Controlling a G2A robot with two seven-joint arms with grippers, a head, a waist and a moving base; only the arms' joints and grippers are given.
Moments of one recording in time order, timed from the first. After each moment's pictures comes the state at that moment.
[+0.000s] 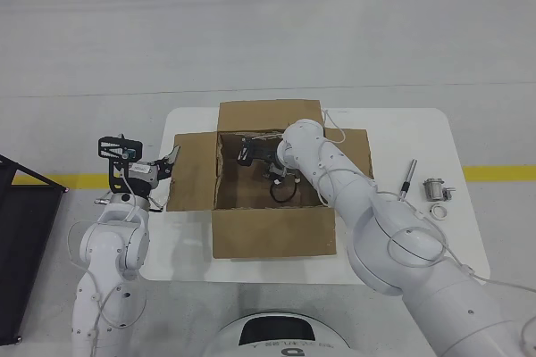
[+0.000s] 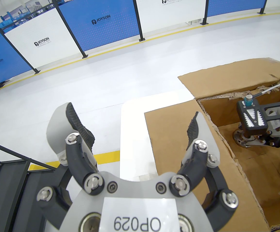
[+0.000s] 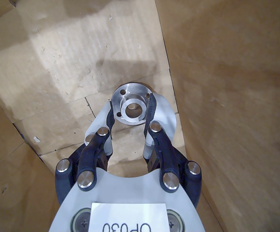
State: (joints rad) left arm 1.64 -1.40 -1.64 -1.93 1.56 -0.12 -0.21; right arm -0.39 -1.77 0.40 -0.18 -1.15 -0.70 0.53
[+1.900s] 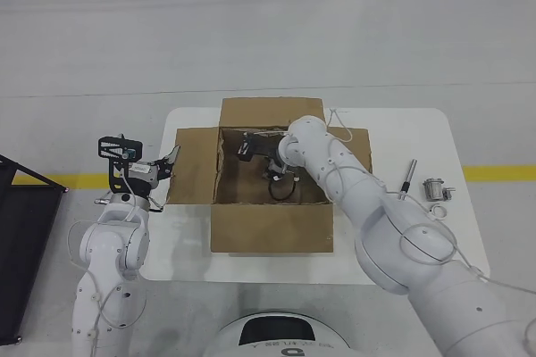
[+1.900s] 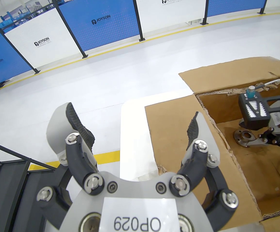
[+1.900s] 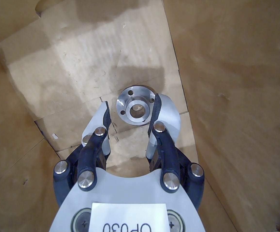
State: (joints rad) left arm 1.64 -1.40 -1.64 -1.93 1.56 -0.12 -0.21; right arm -0.41 -1.72 0.50 -0.28 -1.08 -0.69 0.66
